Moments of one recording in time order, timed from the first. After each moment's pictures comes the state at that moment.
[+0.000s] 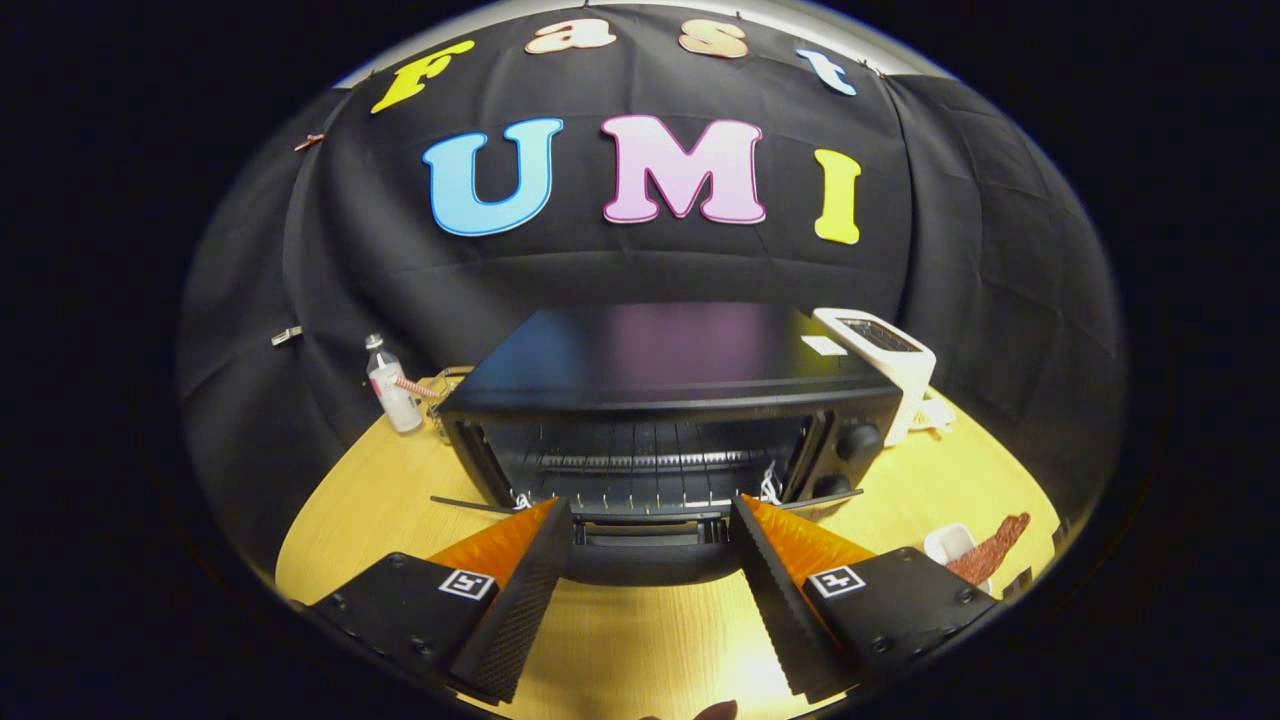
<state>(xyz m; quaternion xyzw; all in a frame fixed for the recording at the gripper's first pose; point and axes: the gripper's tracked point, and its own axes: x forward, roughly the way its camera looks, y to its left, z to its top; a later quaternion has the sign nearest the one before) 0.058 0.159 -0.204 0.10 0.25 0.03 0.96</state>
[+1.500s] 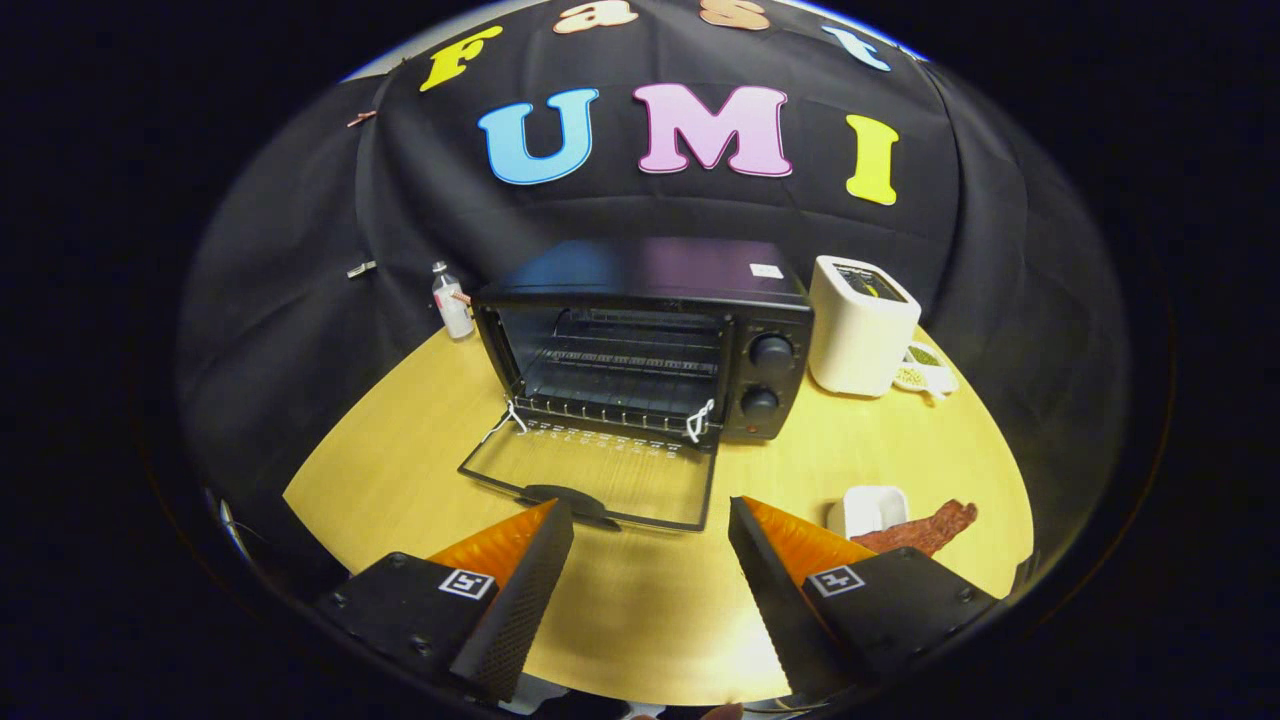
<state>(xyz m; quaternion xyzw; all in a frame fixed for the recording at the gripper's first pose) -0.030 0.043 -0.206 0.06 0.31 0.16 0.94</state>
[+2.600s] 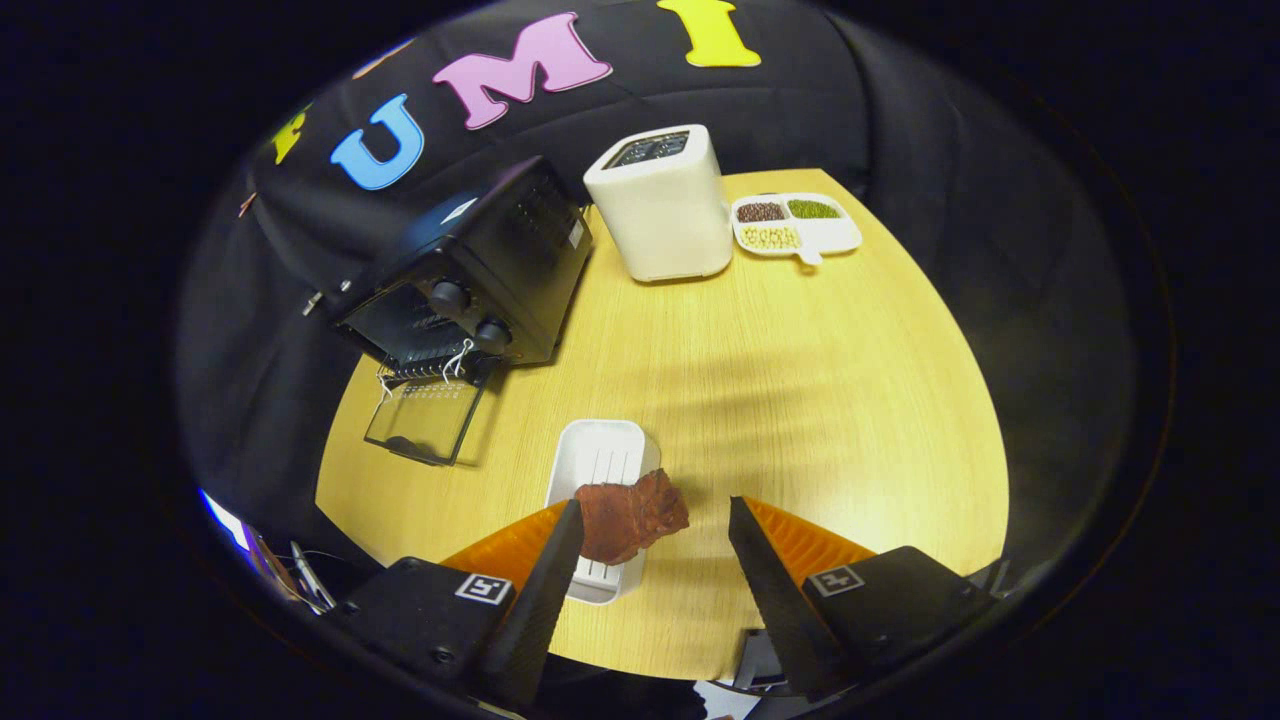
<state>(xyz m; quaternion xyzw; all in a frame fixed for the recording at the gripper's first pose) 0.002 -0.185 -0.325 0.19 0.49 0.16 0.83</state>
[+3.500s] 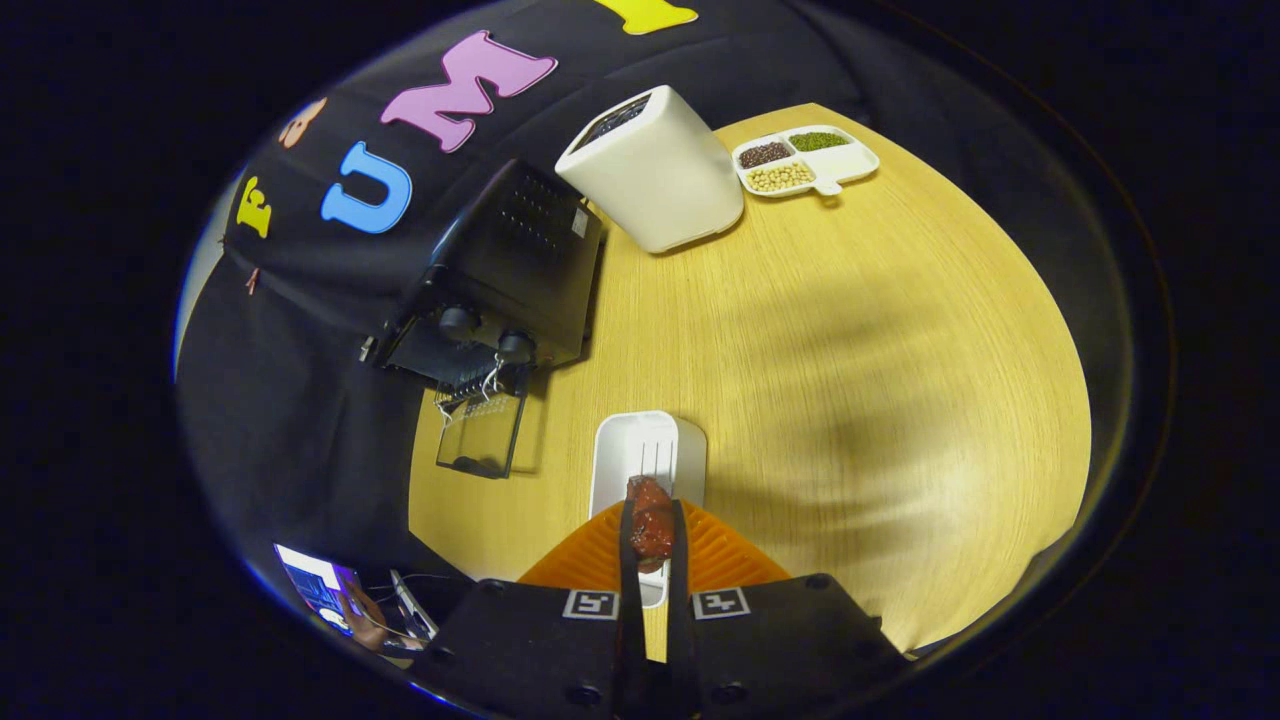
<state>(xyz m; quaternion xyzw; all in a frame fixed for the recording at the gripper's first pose) 0.012 -0.174 -0.324 0.32 0.50 0.20 0.78</state>
